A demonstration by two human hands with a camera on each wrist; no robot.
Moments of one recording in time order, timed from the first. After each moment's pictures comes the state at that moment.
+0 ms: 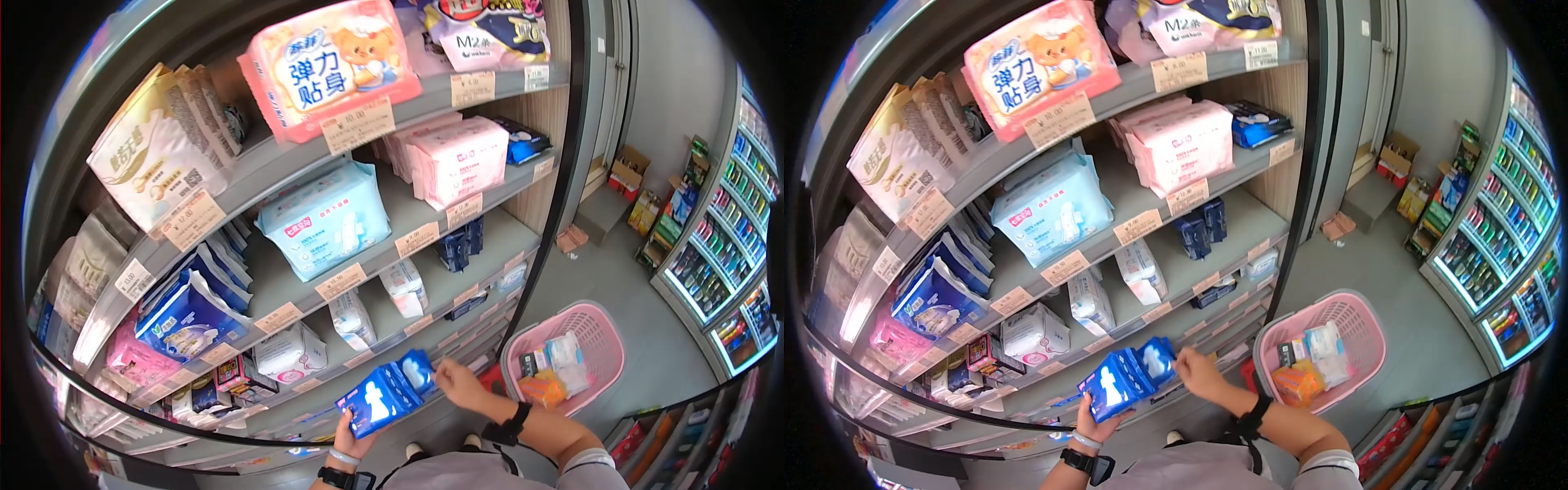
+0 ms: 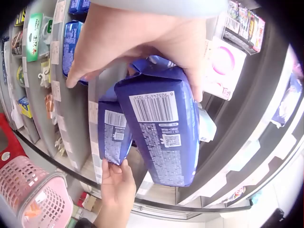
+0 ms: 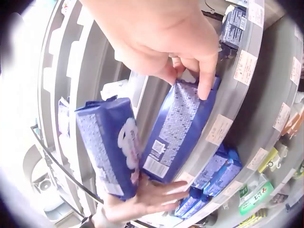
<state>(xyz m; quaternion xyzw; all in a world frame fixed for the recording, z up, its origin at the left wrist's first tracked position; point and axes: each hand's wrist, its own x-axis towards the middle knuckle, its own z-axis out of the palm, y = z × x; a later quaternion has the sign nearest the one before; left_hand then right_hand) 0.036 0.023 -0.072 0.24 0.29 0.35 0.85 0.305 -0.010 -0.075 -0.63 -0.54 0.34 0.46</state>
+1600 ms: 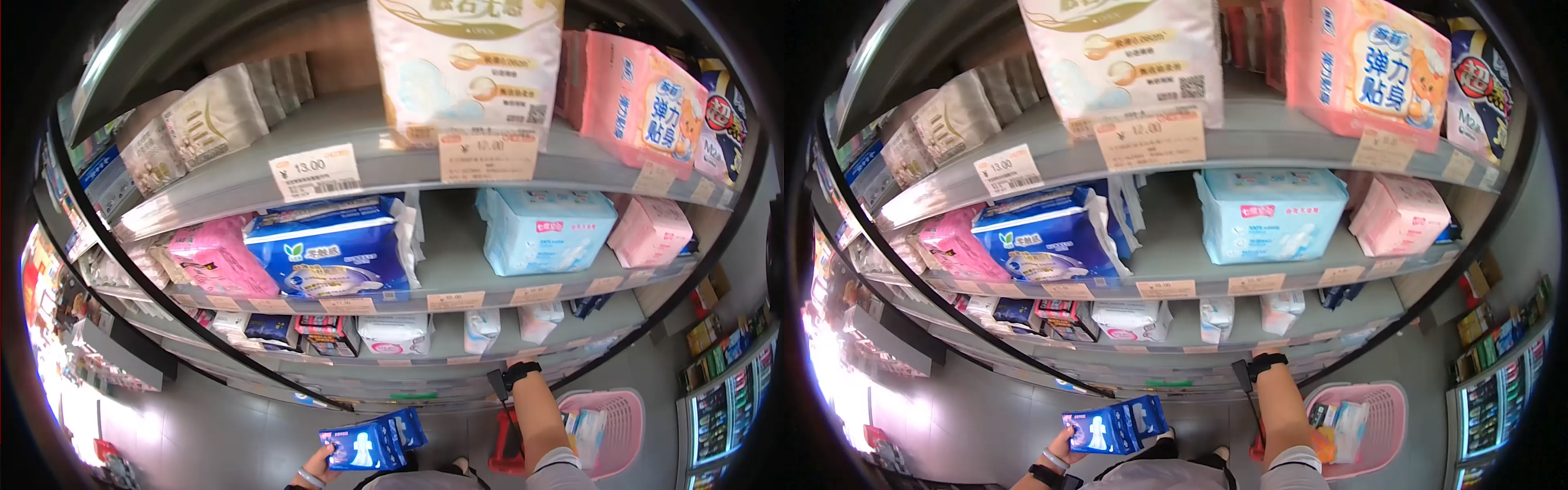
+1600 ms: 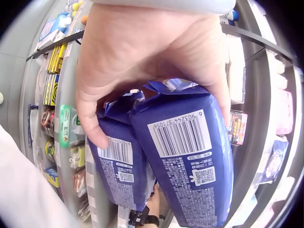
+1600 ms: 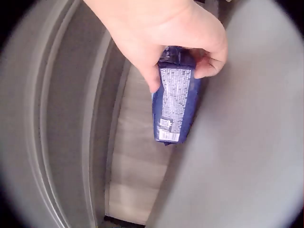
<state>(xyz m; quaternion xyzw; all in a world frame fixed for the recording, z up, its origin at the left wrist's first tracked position) -0.138 -0.085 -0.118 0.10 0.40 0.46 0.79 0.288 0.165 -0.109 -0.58 -0.51 0.41 0.49</state>
